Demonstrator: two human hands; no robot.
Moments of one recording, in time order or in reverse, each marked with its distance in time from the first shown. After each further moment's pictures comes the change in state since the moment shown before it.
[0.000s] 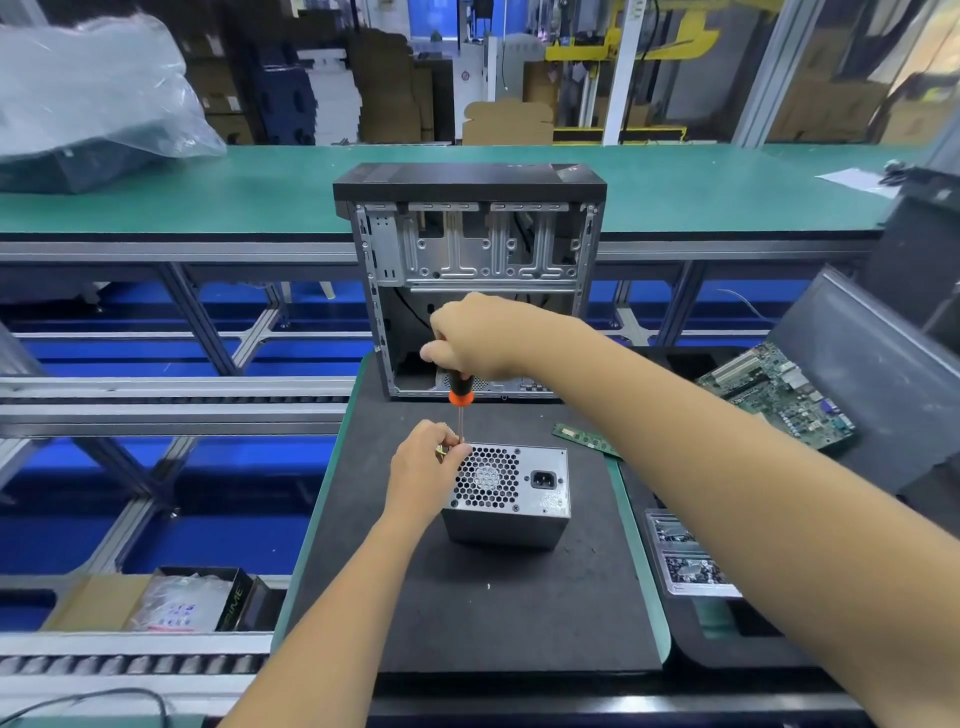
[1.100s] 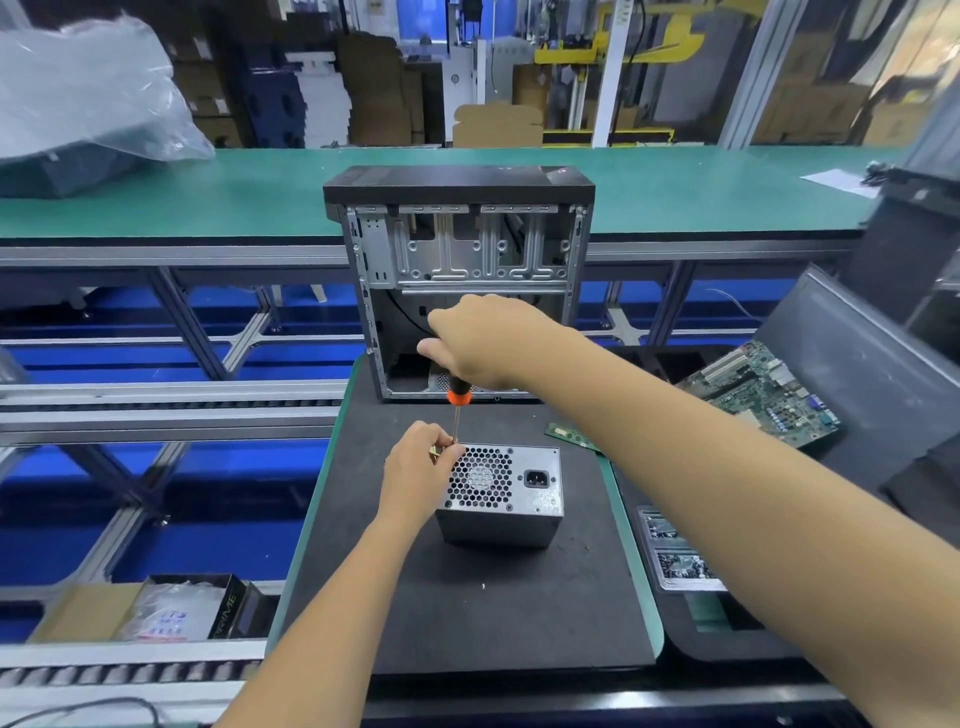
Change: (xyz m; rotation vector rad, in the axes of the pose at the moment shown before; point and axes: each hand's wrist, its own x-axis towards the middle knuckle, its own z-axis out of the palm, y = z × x) left_hand -0.001 -0.001 0.000 0.034 0.002 0.004; right_hand -0.006 0.003 0.010 -0.090 0.131 0.004
